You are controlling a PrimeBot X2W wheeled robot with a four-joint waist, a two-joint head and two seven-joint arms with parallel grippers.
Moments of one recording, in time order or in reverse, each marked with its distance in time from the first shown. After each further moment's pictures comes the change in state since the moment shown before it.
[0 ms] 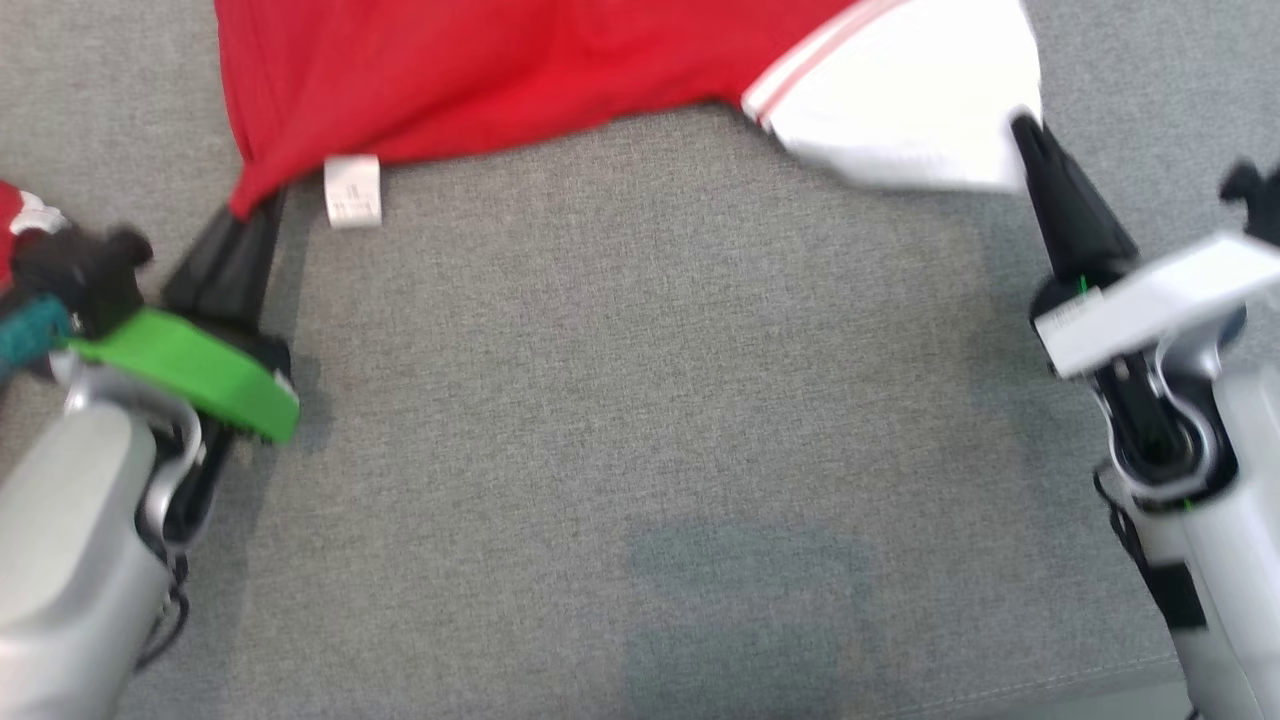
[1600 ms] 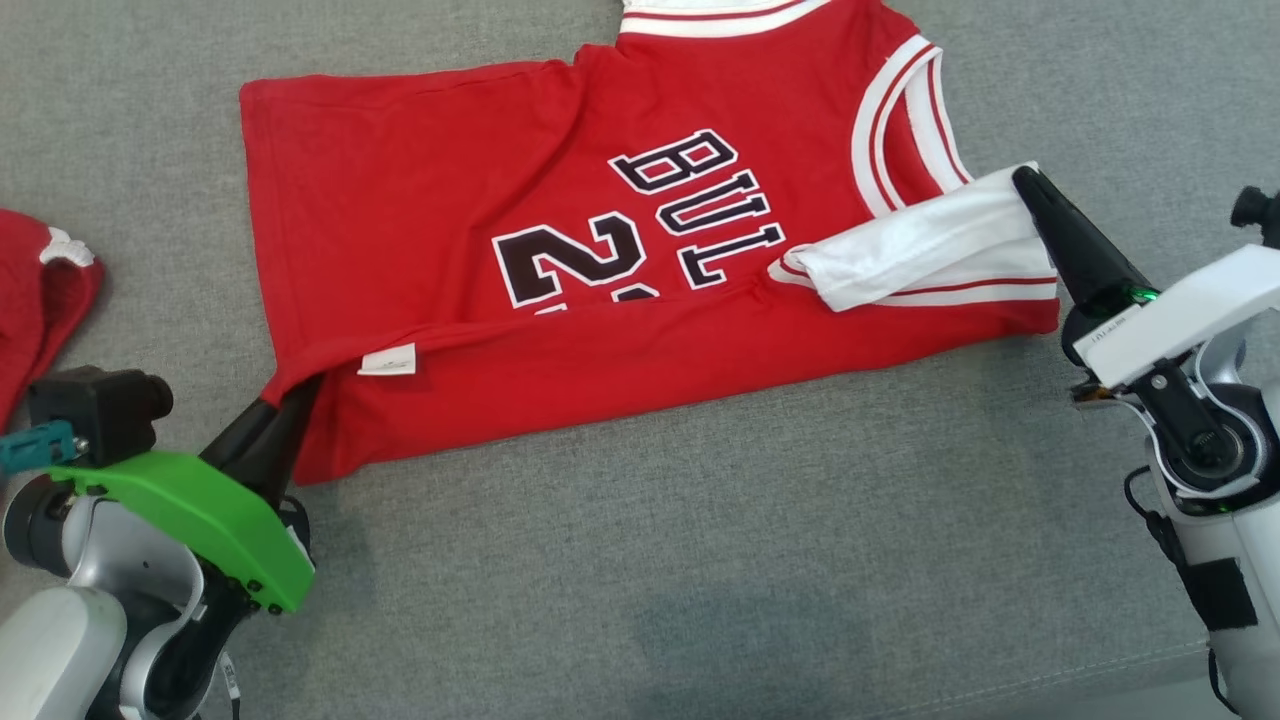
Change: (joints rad) left arm 0.507 0.155 0.181 -0.643 -0.174 0.285 0.439; right arm 0.138 -0.099 -0.022 -0.077 0.243 0.000 0.153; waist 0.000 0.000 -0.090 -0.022
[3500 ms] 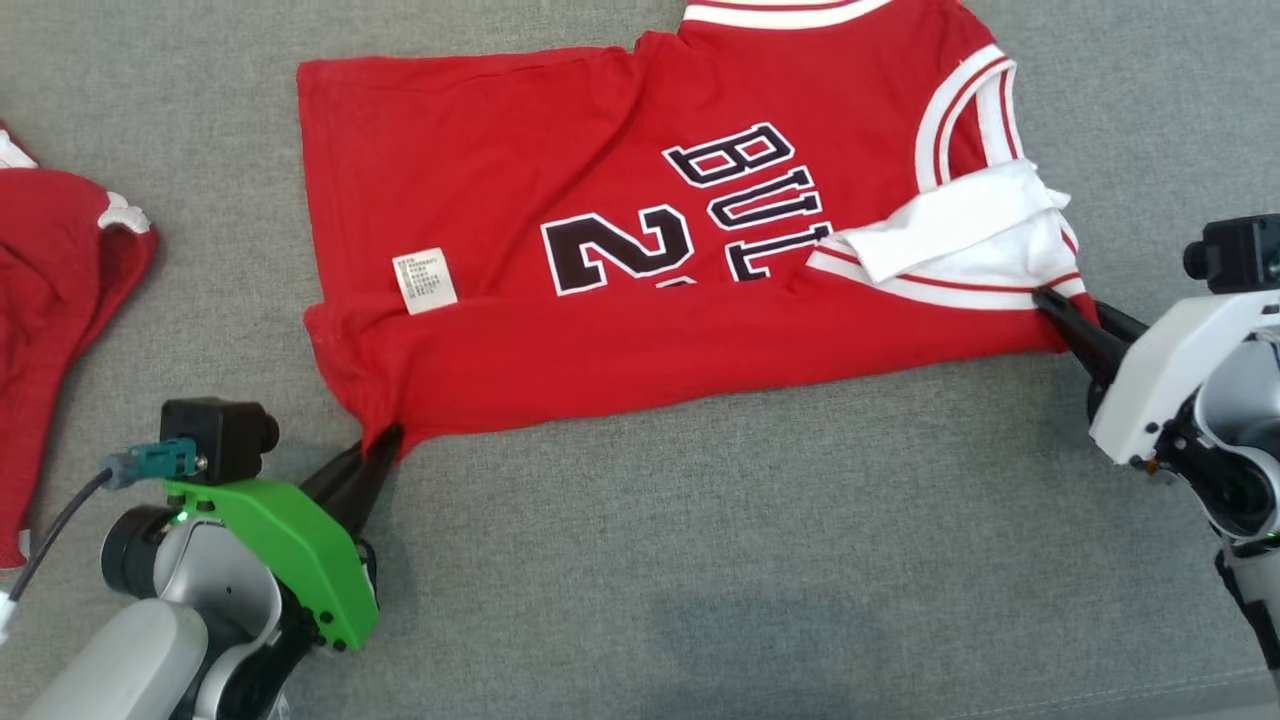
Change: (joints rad) left arm -0.069 -0.080 -0.146 0.167 0.016 -0.029 0.088; right arm 0.037 -0.048 -0.033 0.057 -0.456 0.001 0.302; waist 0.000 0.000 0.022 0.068
